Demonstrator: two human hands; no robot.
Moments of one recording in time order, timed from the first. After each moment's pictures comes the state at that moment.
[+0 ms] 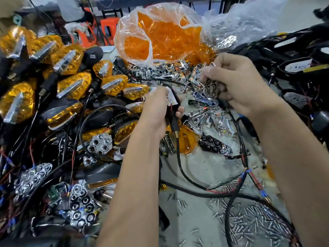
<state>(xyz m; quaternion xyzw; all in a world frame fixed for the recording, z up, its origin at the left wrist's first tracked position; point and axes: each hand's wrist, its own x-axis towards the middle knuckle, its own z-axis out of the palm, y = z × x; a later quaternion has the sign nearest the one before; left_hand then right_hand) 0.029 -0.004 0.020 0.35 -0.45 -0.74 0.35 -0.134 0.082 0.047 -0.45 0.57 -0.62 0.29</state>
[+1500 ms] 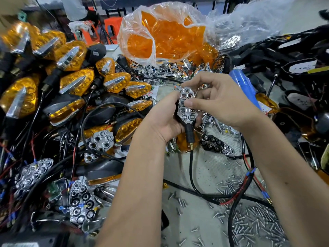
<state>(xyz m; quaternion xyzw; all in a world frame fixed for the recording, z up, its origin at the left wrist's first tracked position) 0.026 0.009 0.020 0.31 -0.41 -0.84 0.21 -0.117 0.078 0.013 -0.58 0.55 -0.53 0.28</state>
